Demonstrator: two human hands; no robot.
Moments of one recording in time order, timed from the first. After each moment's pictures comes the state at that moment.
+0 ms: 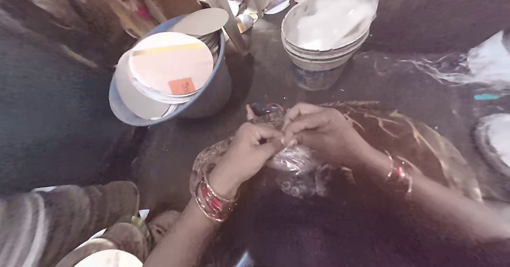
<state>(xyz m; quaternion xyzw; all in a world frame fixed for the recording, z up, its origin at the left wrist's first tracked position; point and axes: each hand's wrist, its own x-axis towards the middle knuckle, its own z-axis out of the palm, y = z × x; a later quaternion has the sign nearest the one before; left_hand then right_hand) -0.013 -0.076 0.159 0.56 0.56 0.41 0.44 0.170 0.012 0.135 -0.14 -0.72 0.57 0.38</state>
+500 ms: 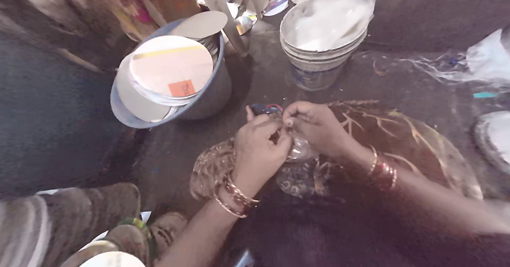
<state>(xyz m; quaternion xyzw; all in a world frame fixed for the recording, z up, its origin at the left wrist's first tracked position) 0.012 -0.068 0.142 0.66 0.65 0.37 0.04 0.161 0.014 0.131 -0.29 -0.71 0.55 0.32</state>
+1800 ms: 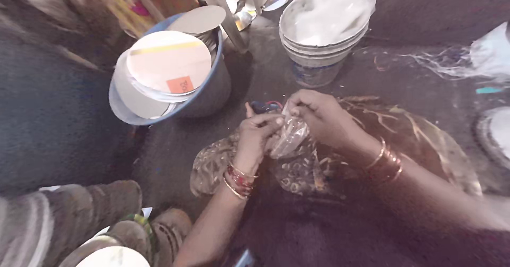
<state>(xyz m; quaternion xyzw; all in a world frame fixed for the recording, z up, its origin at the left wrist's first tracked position) 0.005 -0.059 0.110 0.36 0.60 0.56 0.44 0.169 0.027 0.130 -0.26 -0.82 0.38 0.34</state>
